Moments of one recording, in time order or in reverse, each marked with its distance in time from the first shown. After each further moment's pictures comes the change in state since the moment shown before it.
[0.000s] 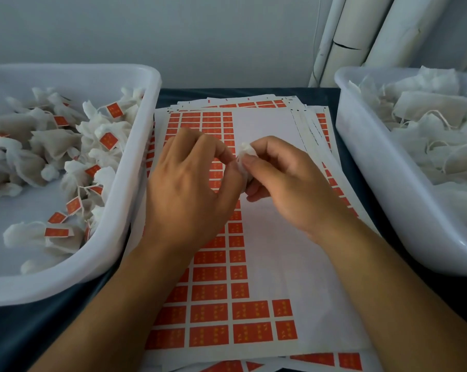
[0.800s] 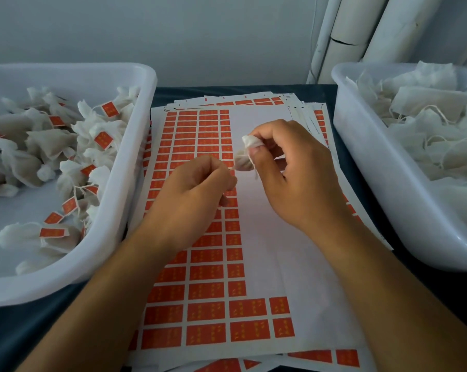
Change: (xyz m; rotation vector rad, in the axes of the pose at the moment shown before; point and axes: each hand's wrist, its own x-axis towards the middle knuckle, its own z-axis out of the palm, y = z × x) left_hand 0.013 0.020 -0.020 -0.436 -0.654 -0.678; right_hand 0.001 0.006 -0.002 -0.504 0.334 -0.321
